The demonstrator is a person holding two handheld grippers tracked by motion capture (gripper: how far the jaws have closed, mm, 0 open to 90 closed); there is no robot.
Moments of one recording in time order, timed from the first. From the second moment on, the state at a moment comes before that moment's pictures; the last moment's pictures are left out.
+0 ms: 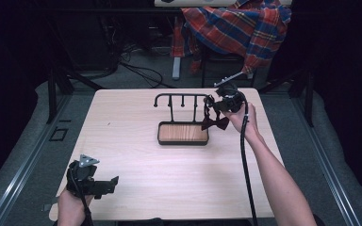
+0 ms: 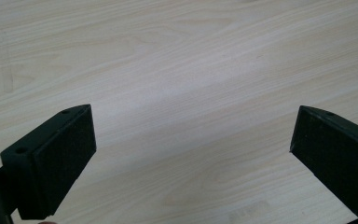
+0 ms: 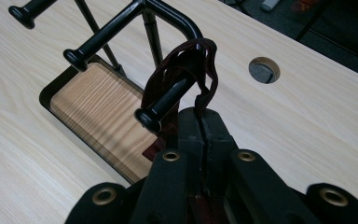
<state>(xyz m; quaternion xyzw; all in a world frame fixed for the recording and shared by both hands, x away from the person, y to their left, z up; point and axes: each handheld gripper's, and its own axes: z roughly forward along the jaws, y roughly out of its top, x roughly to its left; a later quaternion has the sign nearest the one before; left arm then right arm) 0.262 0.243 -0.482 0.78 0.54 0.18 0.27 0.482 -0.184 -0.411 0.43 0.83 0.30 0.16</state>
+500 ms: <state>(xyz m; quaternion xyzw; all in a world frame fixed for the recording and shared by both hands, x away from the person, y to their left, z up) 0.262 0.243 -0.482 0.78 0.54 0.18 0.27 0.483 -0.190 -0.420 0.44 0.83 0.31 0.15</state>
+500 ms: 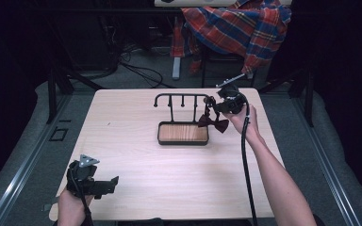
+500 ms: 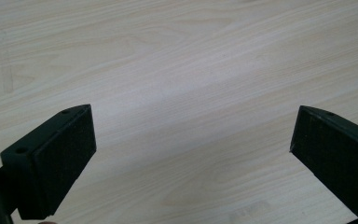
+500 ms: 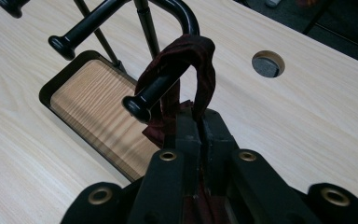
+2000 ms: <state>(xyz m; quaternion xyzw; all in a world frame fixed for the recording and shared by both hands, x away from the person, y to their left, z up) 0.262 0.242 -0.482 0.78 0.53 0.18 0.27 0.453 -0.209 -0.410 0.39 0.86 0.30 0.14</state>
